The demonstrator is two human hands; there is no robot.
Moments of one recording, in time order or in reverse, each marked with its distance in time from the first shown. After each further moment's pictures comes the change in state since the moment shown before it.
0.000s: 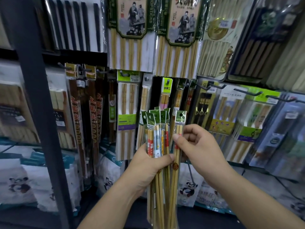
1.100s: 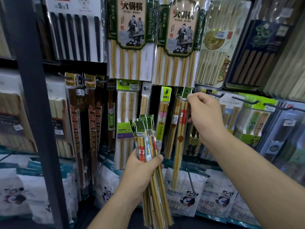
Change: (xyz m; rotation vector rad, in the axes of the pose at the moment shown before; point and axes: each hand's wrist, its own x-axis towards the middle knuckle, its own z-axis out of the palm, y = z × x) left_hand 0.011 -0.003 -0.008 0.068 0.243 -0.001; right_hand 0.086 -0.052 -0.006 0.019 0.285 -0.094
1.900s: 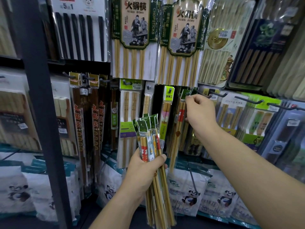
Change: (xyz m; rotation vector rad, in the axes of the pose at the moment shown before) left_hand -0.006 0.002 0.000 0.015 -0.014 0.011; right_hand 0.018 0.020 0.016 -0.109 0.044 0.036
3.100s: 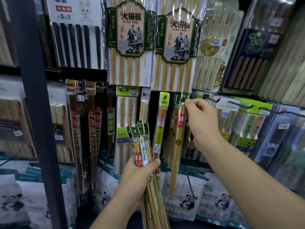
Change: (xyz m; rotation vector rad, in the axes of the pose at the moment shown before) left_hand 0.003 -0.002 -0.006 -0.123 -0.018 -0.025; right_hand -0.022 -0.015 -0.013 0.243 0.010 0.003
